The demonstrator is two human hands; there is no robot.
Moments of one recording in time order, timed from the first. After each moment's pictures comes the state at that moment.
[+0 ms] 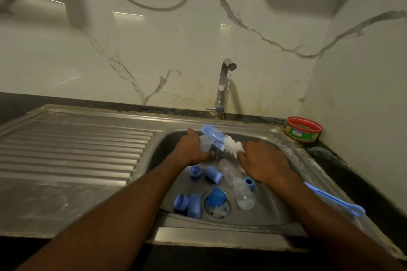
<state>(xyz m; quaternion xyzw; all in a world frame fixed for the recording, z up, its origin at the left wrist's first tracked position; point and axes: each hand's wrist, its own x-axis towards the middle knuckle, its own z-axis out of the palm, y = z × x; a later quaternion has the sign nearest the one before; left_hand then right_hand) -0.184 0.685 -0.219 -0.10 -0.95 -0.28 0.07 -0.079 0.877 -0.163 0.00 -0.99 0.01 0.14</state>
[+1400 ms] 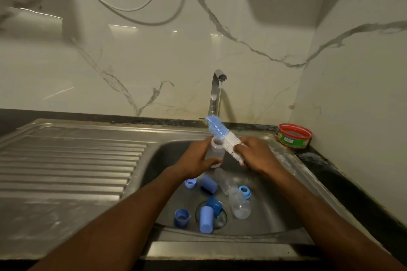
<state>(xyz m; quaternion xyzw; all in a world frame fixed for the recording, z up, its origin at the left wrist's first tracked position) -0.165 0.698 -0.205 -0.35 -0.84 -0.39 0.14 -0.100 0.891 -0.145 -0.01 -0.93 0.36 0.12</state>
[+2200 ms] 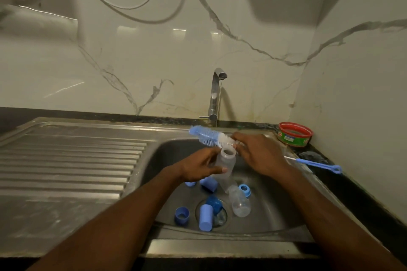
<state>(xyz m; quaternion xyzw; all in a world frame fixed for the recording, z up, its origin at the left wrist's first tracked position) -0.162 0.697 -0.213 -0.39 -0.82 -0.41 -0.01 -0.093 0.902 -0.141 0.12 -0.97 0.12 0.17</state>
